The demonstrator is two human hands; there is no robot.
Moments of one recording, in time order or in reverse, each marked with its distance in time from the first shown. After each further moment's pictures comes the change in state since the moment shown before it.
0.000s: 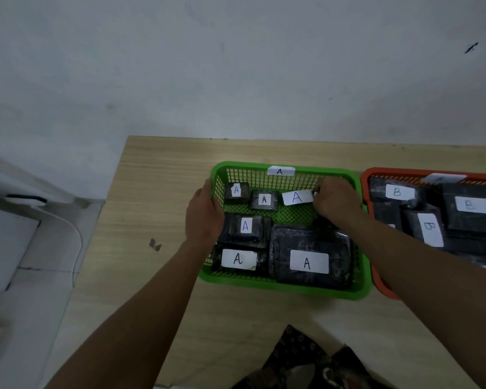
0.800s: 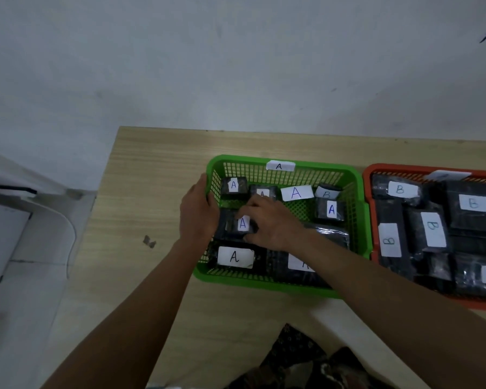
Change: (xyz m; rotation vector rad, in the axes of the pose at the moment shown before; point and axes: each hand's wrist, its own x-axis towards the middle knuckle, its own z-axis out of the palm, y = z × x) left_hand 0.004 -0.005 0.001 -0.057 0.045 0.030; right_hand -0.048 -0.078 0.050 0.018 -0.266 -0.667
